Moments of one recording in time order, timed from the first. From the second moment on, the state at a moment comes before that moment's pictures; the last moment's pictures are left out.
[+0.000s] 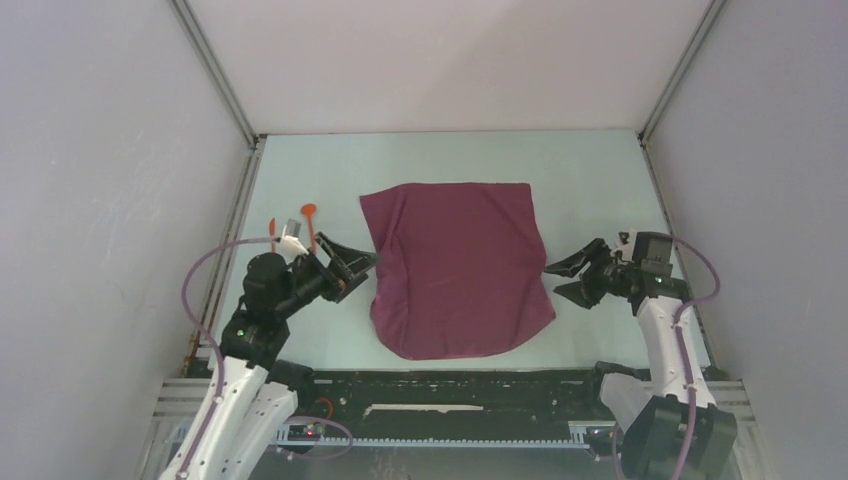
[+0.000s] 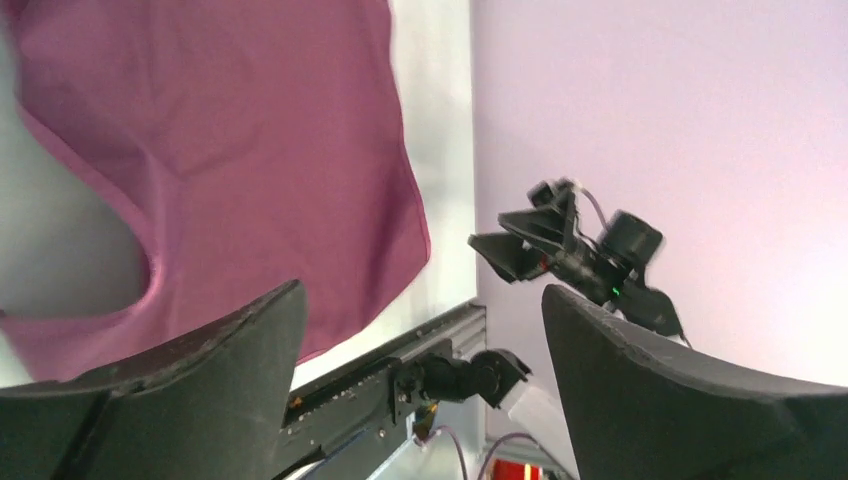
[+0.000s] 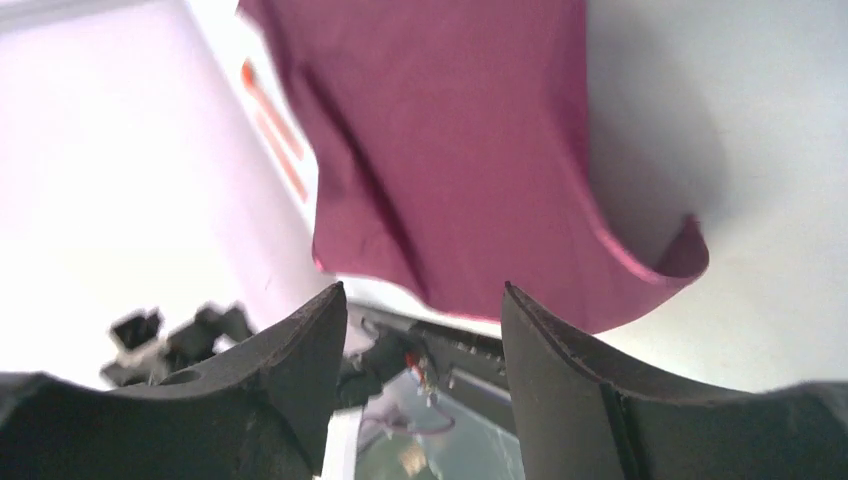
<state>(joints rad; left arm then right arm) -0.24 0.52 0.51 -0.27 0.47 -1.10 -0.23 0.95 0.61 -0.61 -0.80 0.77</state>
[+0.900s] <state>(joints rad) -0.23 1.01 0.72 -0.44 0.05 -0.82 0.15 1.58 1.10 -0.63 -0.02 0.58</state>
